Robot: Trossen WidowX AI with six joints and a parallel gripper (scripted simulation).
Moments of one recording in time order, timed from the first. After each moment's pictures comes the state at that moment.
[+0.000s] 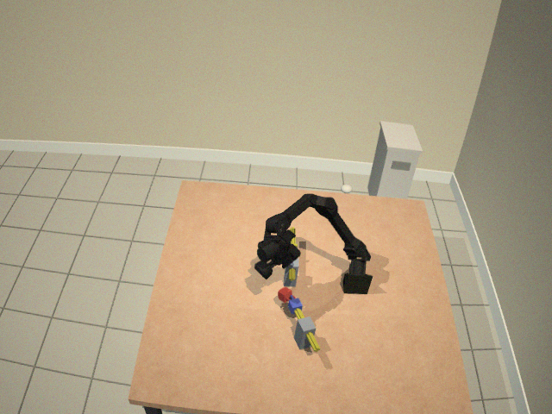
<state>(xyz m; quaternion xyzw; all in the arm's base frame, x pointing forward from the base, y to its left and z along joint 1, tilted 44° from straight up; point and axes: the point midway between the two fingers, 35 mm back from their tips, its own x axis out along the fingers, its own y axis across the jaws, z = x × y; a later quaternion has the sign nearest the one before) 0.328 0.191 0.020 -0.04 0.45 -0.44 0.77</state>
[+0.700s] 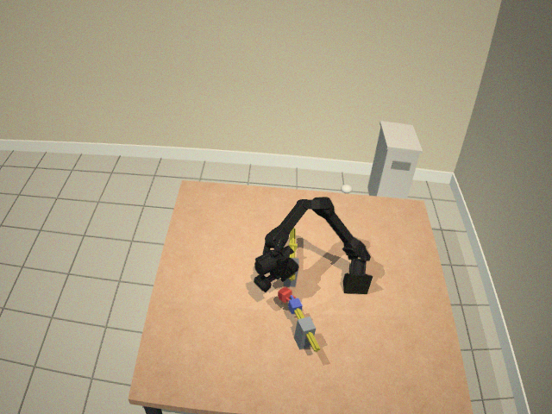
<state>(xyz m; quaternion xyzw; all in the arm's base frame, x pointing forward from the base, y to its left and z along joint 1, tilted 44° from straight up) 0.335 0.140 -0.035 -0.04 0.45 -0.45 0.77</state>
